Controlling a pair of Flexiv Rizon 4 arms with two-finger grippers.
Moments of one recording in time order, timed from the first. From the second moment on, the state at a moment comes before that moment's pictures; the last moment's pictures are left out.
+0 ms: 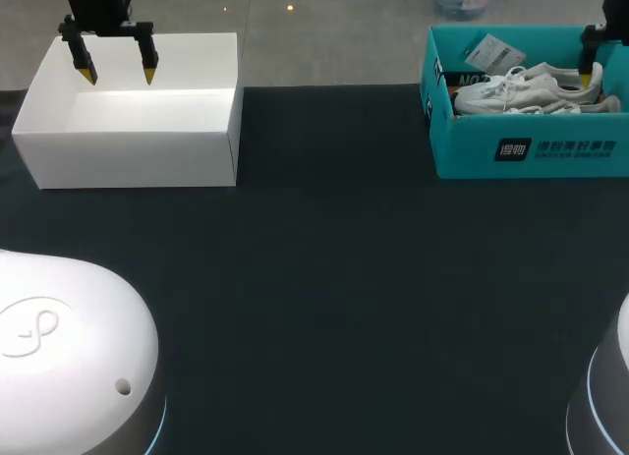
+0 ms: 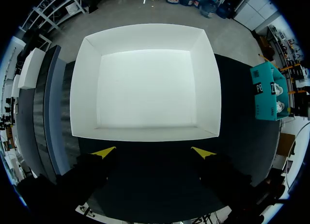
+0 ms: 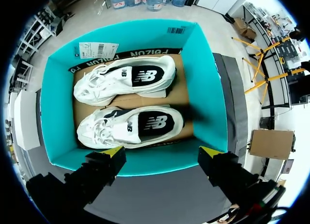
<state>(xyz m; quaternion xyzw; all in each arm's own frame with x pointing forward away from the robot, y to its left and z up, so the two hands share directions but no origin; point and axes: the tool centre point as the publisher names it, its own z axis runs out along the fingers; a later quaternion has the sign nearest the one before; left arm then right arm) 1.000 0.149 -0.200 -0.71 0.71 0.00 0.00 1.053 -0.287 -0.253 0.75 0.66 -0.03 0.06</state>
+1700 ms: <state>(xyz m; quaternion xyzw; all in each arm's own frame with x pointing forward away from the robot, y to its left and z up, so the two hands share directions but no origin) 1.000 0.149 -0.200 -0.71 0.71 0.00 0.00 1.069 -0.325 -0.358 0.73 0.69 -0.05 0.03</state>
